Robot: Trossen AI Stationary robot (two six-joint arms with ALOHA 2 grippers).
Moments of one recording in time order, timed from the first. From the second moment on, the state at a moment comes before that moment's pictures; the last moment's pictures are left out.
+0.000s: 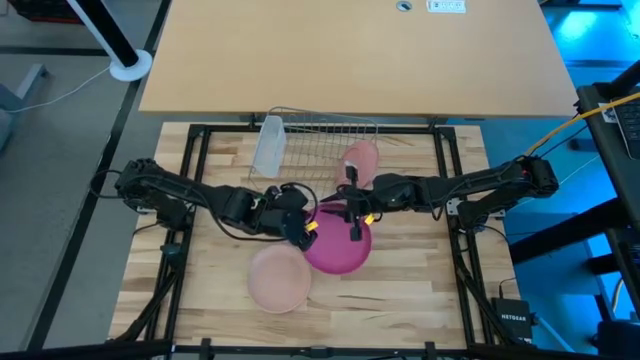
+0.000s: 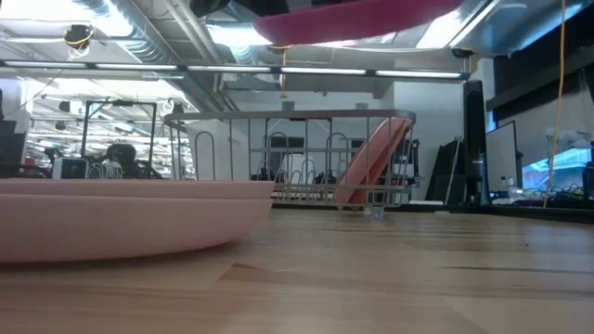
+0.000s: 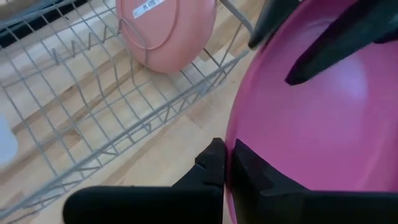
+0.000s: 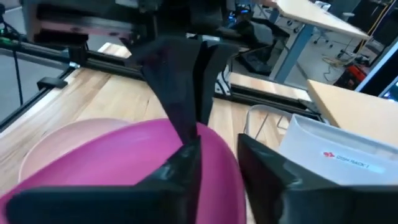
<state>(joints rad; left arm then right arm) -0.28 1.65 1.55 -0.85 -0.56 -0.87 0.11 1.38 0.99 0.13 0.09 -0.22</state>
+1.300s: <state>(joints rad) -0.16 1.75 1.70 -0.53 -1.57 -0.10 0.11 0.74 0.98 -0.41 0.10 -0.20</state>
